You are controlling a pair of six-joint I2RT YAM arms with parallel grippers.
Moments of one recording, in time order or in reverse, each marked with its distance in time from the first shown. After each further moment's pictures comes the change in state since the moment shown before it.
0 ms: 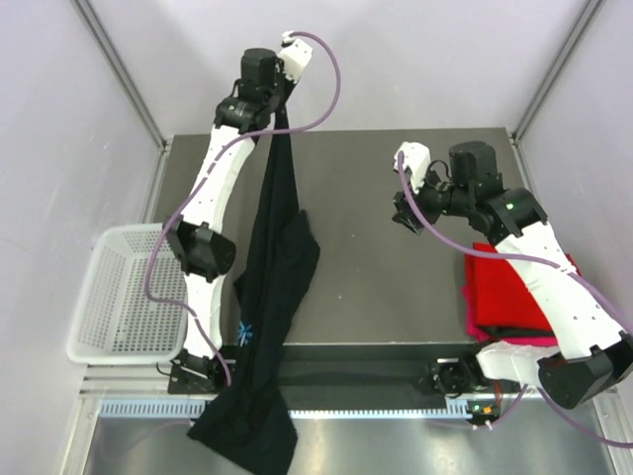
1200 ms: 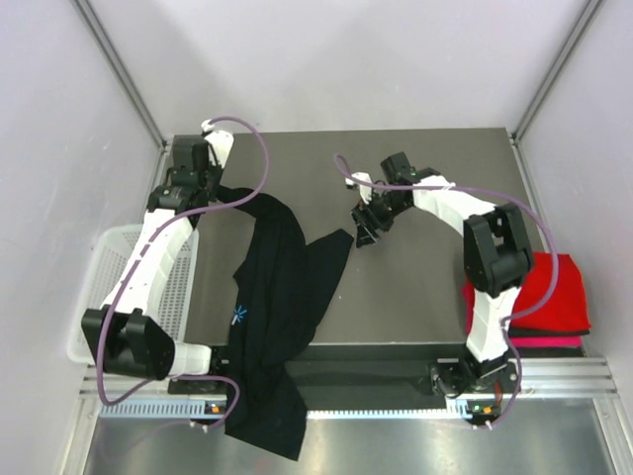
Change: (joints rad) left arm 0.213 -0.780 -1.178 0.101 -0.166 -0.090; right arm -0.020 0.710 0.039 0.102 -0.261 -0.022
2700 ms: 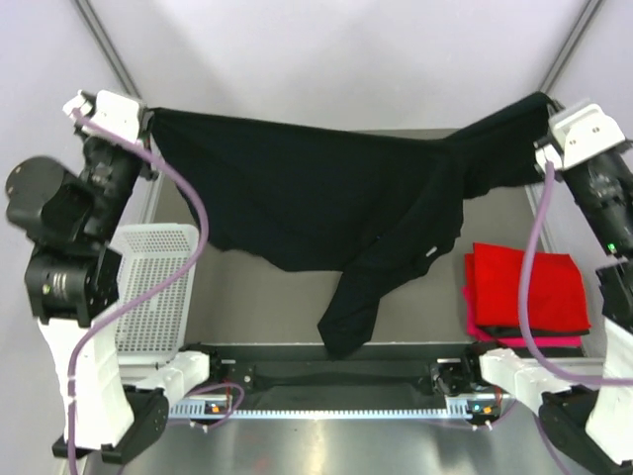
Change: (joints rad) left arm 0.039 -0.311 0.568 -0.092 0.395 0.004; right arm -0.179 -0.906 0.504 0.019 0.534 -0.322
